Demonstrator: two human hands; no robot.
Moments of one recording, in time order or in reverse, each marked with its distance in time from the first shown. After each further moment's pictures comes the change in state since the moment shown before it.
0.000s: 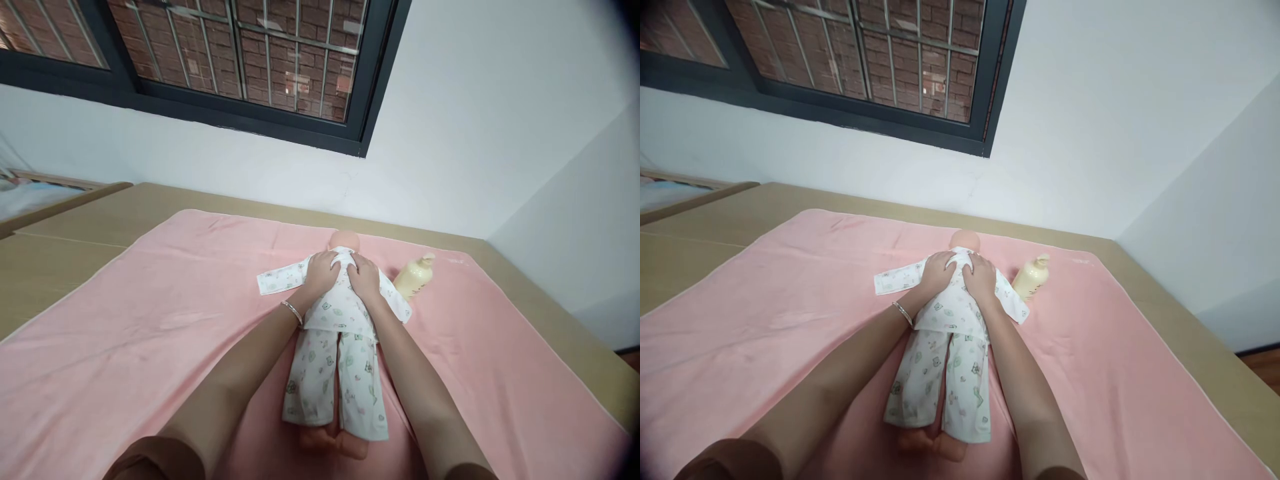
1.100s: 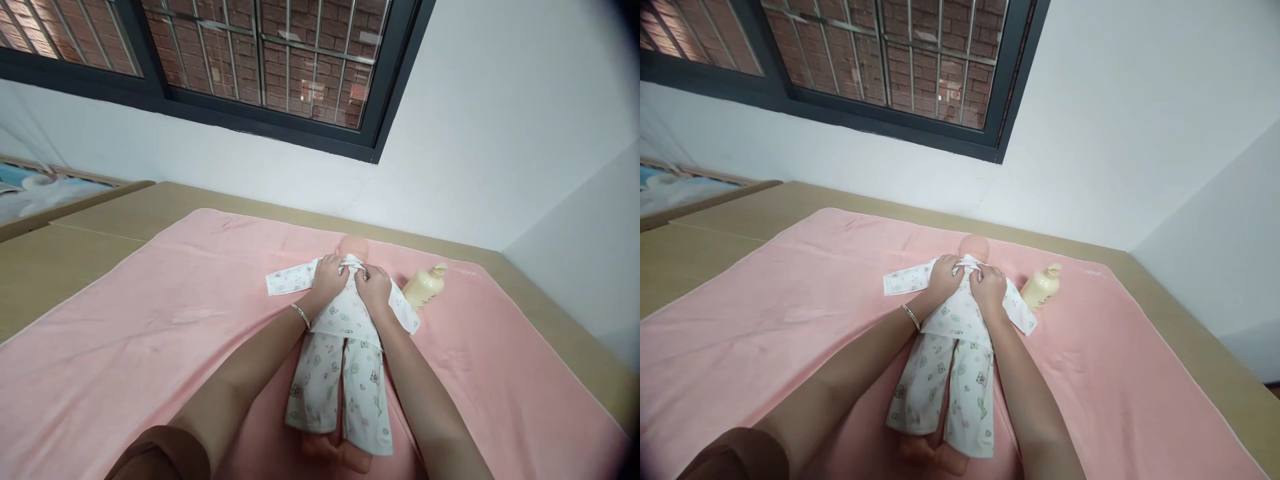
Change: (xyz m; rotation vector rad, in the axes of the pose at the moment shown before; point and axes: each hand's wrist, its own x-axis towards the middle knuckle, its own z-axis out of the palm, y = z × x) left_hand -0.006 0.004 -0.001 0.066 0.122 -0.002; right_hand -0.012 -0.011 -0.002 -0.036 0.176 0.016
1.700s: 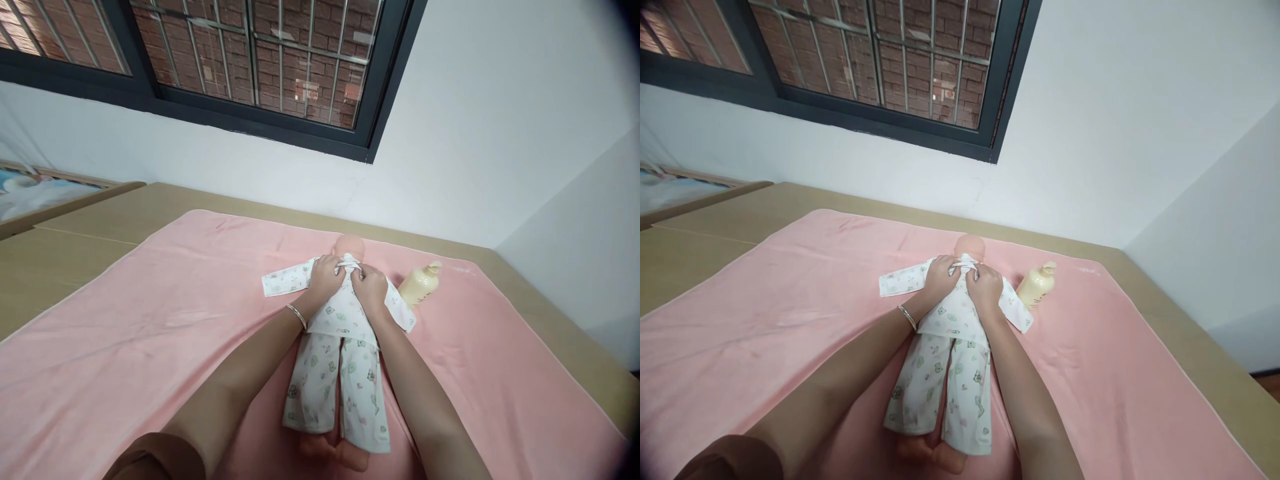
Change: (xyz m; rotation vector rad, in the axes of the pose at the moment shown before) left_hand 0.003 -0.003 0.003 -0.060 -0.026 0.003; right_hand 0.001 -0.003 -0.003 -0.034 -0.038 0.008
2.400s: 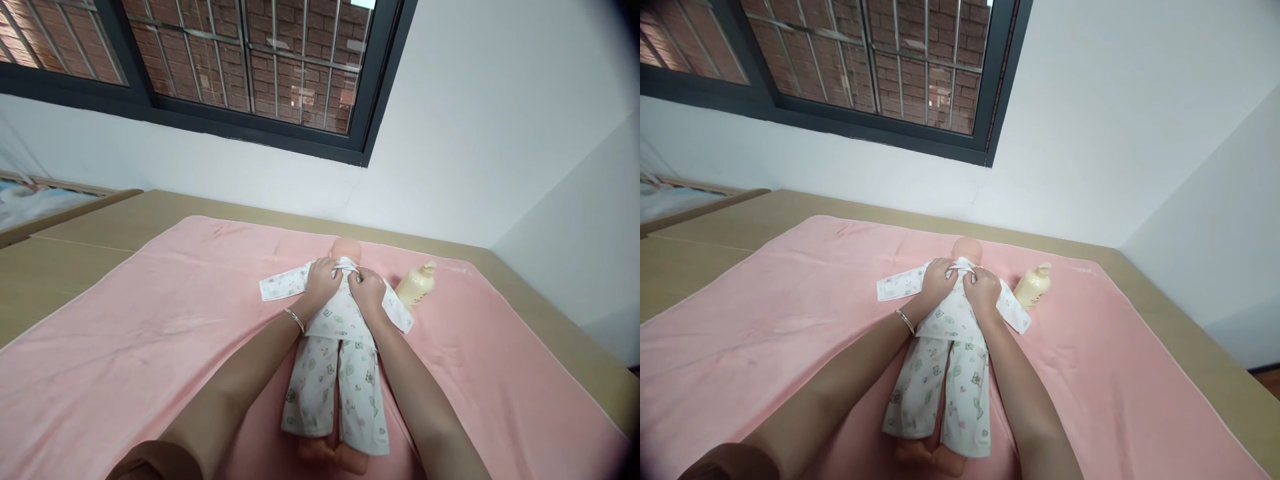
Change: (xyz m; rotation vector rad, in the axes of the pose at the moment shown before) left_hand -0.004 0.001 -0.002 0.056 0.052 0.034; right_hand -0.005 -0.003 0.000 -0.035 0.072 0.046
